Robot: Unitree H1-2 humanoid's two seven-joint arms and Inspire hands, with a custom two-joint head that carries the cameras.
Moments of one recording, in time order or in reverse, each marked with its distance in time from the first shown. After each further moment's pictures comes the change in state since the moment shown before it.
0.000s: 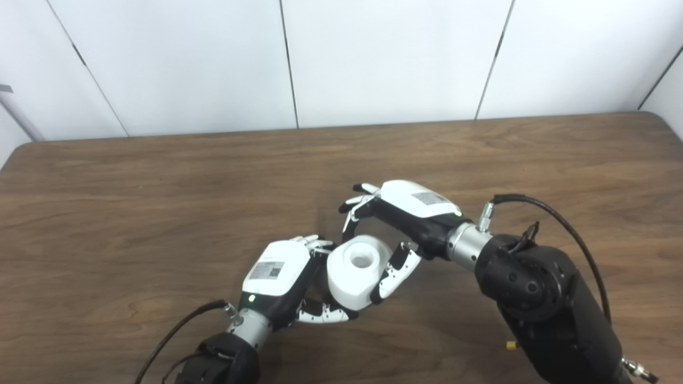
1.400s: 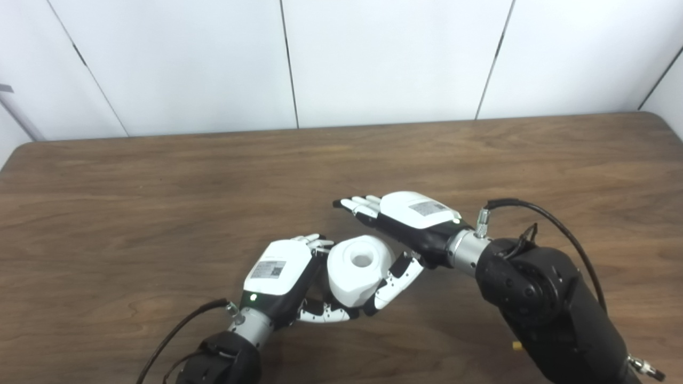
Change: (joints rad) left arm -0.004 -0.001 -0.005 -0.001 0.018 0.004 -0.008; right arm -0.004 -0.038 0.038 -0.001 -0.074 -0.018 0.067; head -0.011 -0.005
